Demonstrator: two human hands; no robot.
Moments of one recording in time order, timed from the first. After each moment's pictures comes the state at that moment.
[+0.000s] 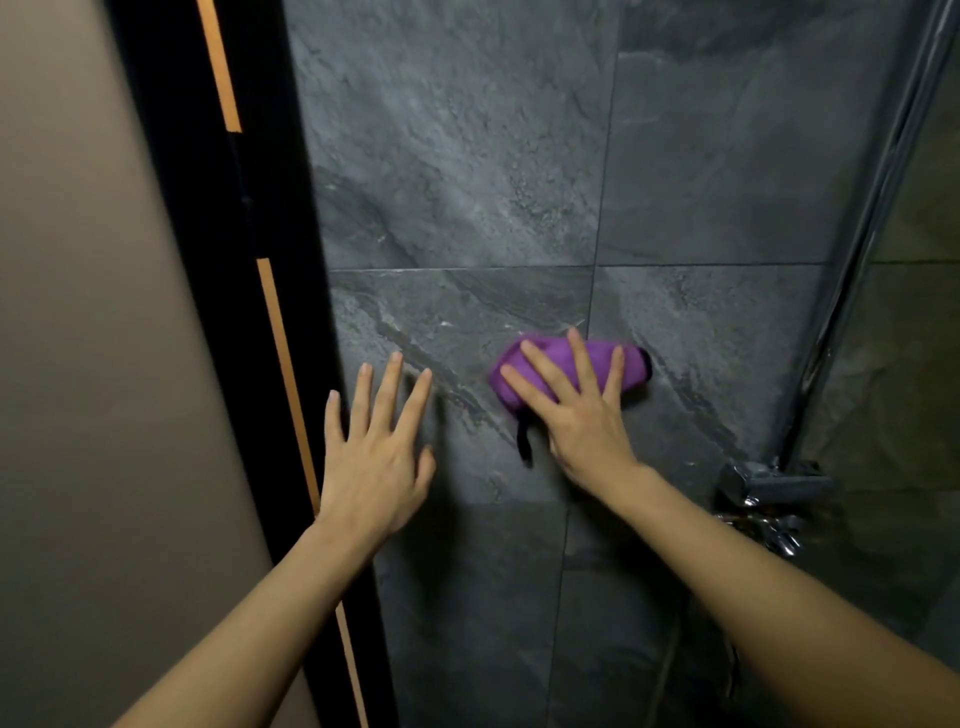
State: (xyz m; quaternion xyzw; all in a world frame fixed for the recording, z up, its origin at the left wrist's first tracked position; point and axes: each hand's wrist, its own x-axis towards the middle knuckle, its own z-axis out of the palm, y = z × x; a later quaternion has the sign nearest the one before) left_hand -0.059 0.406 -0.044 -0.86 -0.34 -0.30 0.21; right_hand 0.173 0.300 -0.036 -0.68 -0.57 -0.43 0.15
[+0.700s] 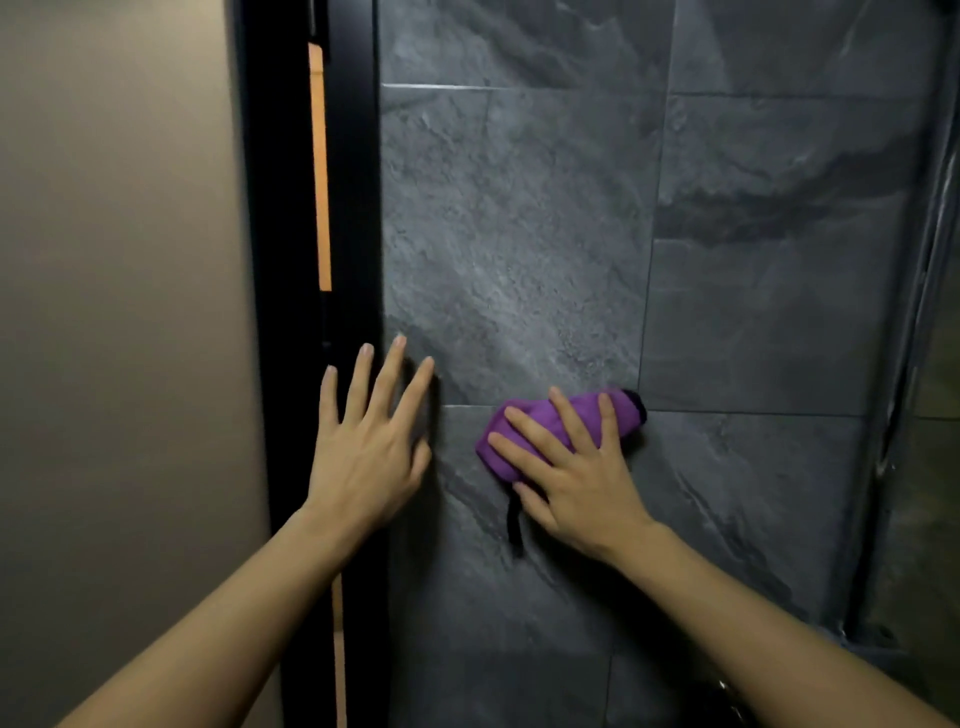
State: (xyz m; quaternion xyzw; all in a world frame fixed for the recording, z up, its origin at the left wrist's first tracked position) left_hand -0.073 0.463 0.085 -0.80 -0.33 -0.40 0.31; right_hand 0.148 0.340 0.055 -0.57 -0.60 -0.55 0.12
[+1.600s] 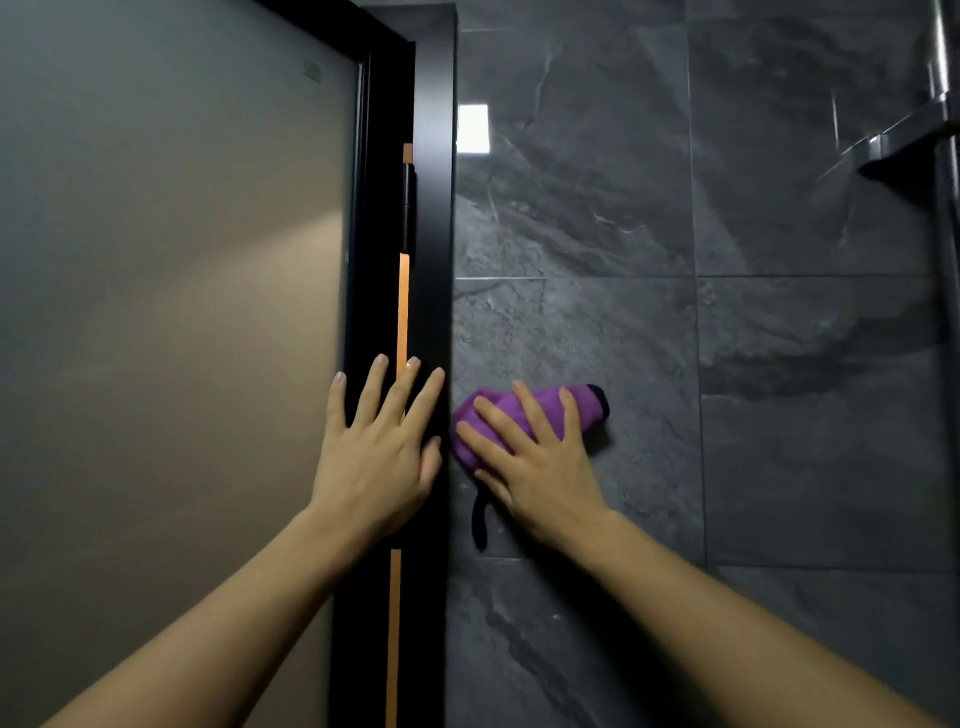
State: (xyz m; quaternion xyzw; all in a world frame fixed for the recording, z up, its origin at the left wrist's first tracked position) left_hand -0.123 0.489 0.220 -0.75 -0.33 -0.45 0.35; right_hand 0.076 0.421 0.205 -0.53 -0.56 -0.61 0.16
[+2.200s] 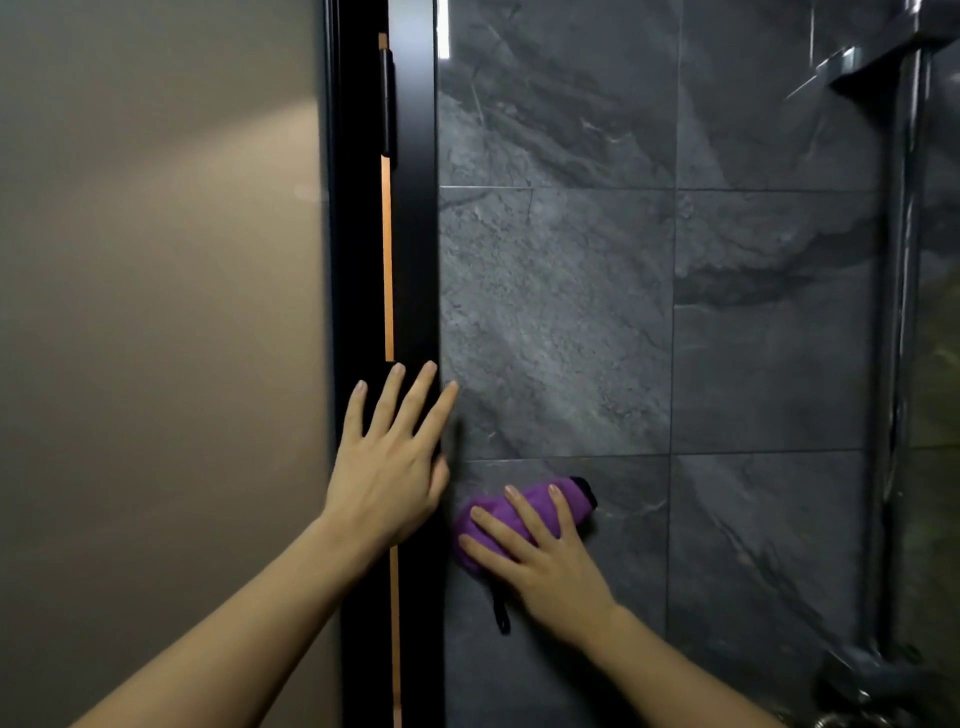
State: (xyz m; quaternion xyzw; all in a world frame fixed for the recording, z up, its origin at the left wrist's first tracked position) left_hand -0.127 0.479 0.137 -0.82 -0.27 -0.38 0.32; right_hand 0.085 0.396 0.007 -0.55 -0.61 -0.56 0.05
